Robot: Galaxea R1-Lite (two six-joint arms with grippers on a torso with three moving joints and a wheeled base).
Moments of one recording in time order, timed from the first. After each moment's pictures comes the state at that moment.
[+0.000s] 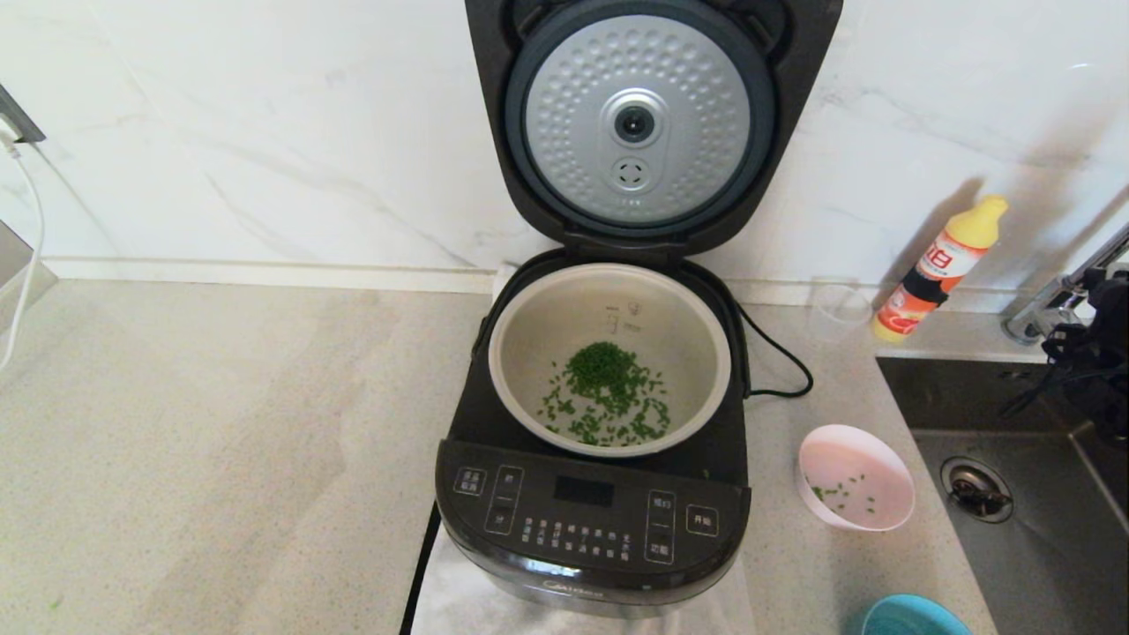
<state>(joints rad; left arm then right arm) -0.02 0.00 0.00 -0.01 0.01 0.01 -0.43 2.18 -1.18 -0.95 -0.56 -0.16</state>
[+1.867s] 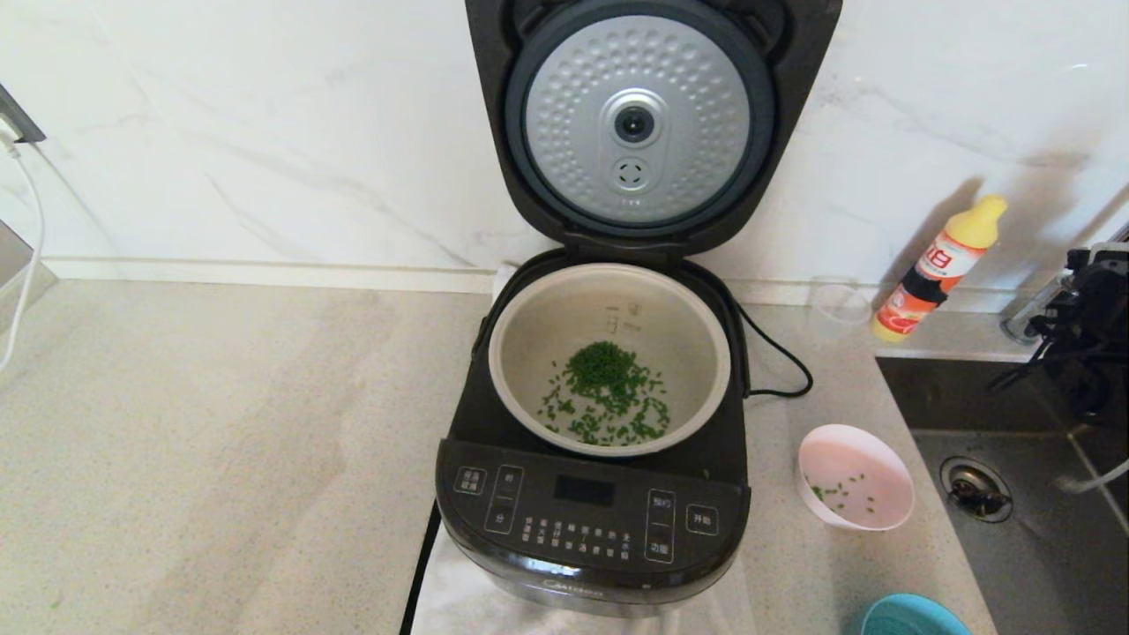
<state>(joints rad) -0.02 0.00 0.00 -0.01 0.01 0.01 -0.42 2.31 -1.41 -0.96 -0.61 -0.25</state>
